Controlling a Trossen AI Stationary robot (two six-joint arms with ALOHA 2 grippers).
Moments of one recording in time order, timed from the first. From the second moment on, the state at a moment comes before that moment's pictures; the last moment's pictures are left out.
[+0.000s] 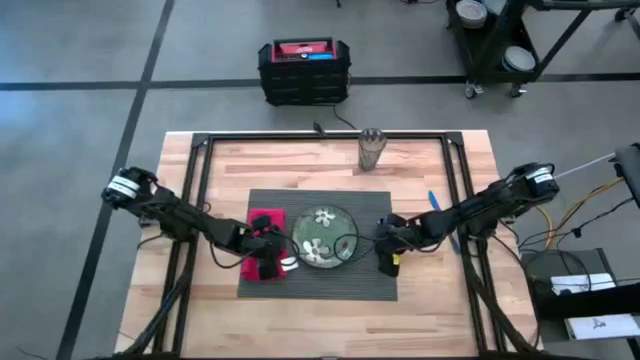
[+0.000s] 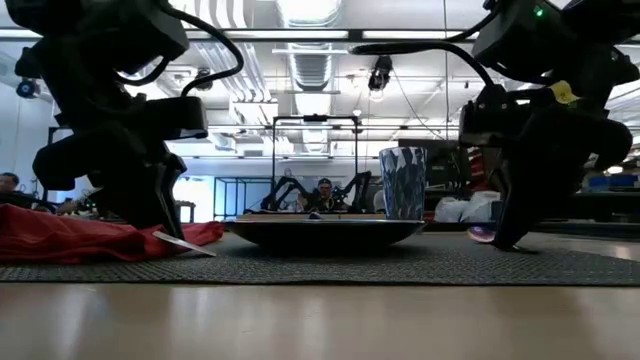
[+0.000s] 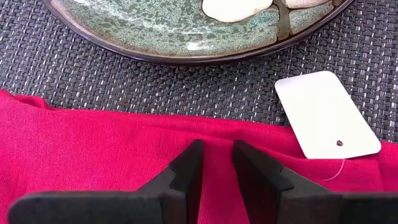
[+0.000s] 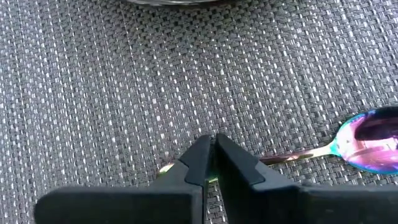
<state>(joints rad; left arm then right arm) -0.33 1.51 0.63 -0.20 -0.30 -0.46 0.25 1.47 0.59 -0.17 0.08 0.54</state>
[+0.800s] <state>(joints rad) -0.33 1.51 0.63 -0.20 -0.30 -0.46 -0.19 1.24 0.66 -1.20 0.38 0.99</state>
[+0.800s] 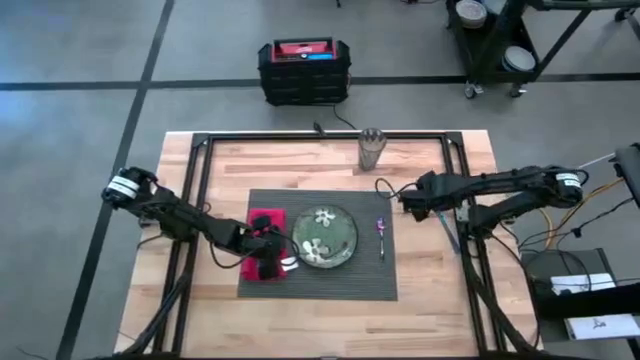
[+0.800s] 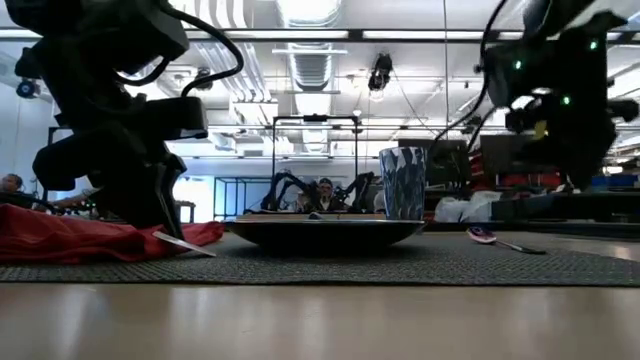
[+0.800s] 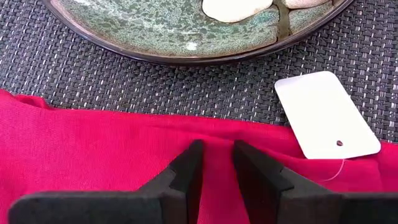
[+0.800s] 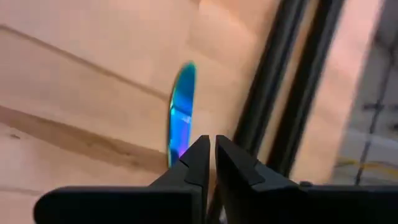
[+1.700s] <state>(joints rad) -0.33 1.43 0.66 -0.24 -0.32 -0.45 -0.31 1.30 0.48 -0.96 0.23 0.84</state>
